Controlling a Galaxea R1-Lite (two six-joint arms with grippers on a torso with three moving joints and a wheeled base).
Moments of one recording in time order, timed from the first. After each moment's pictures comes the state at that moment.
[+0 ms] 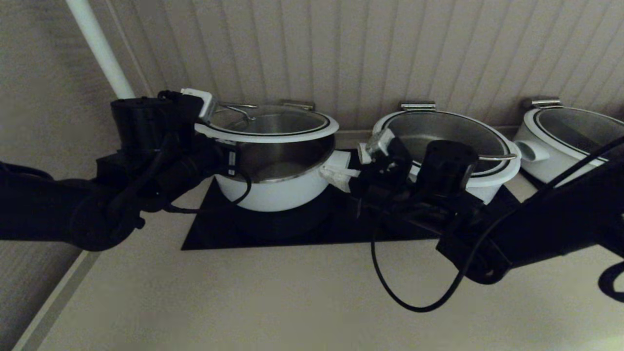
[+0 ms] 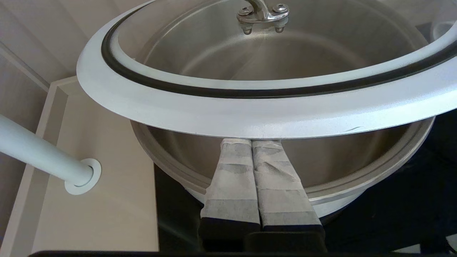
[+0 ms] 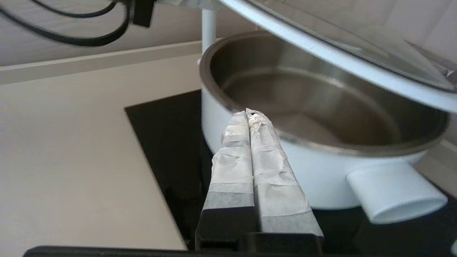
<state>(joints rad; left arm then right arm) -0.34 1.76 -0.98 -0.68 0.18 0.11 0.58 2.05 -1.02 -1.16 0.46 -0.18</state>
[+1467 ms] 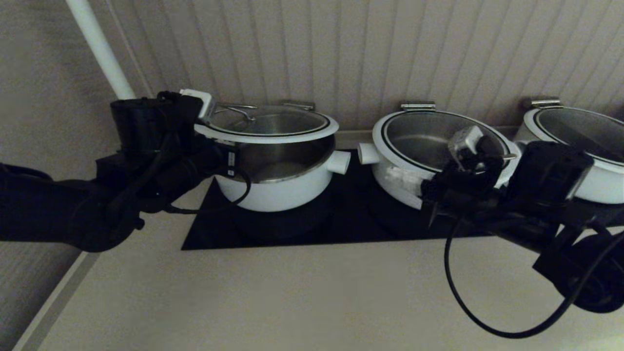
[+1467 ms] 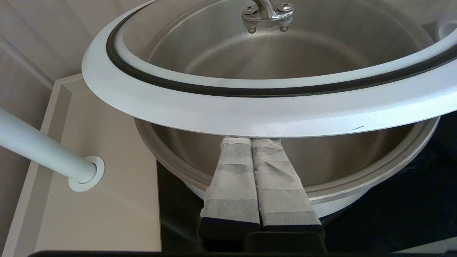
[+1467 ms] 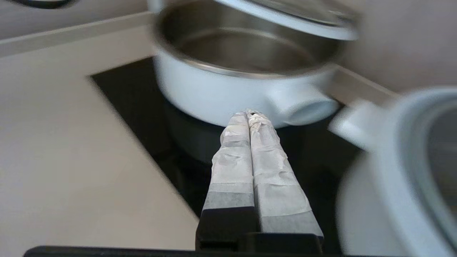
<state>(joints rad) -0.34 1.76 -0.97 -0.68 0.19 0.11 0.40 1.78 -0.69 -1.15 0.42 -0.18</state>
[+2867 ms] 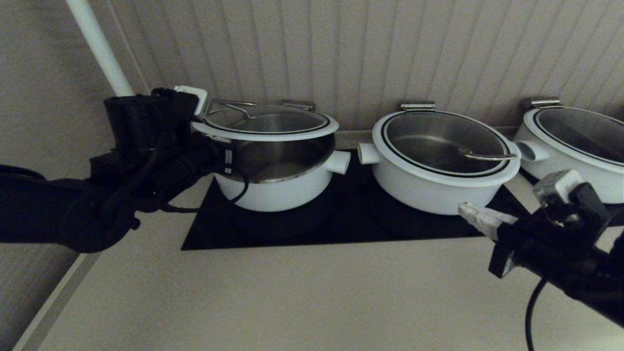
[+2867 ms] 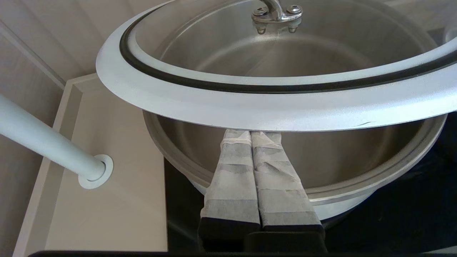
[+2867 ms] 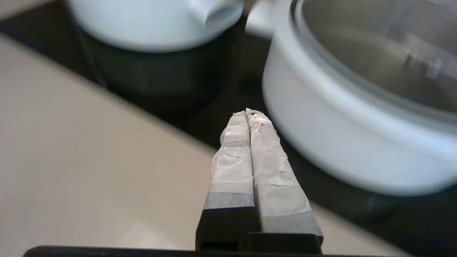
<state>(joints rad) -0.34 1.74 -0.97 -0.68 0.22 0.11 0.37 1.45 -0.26 -1.15 0.11 -0.20</state>
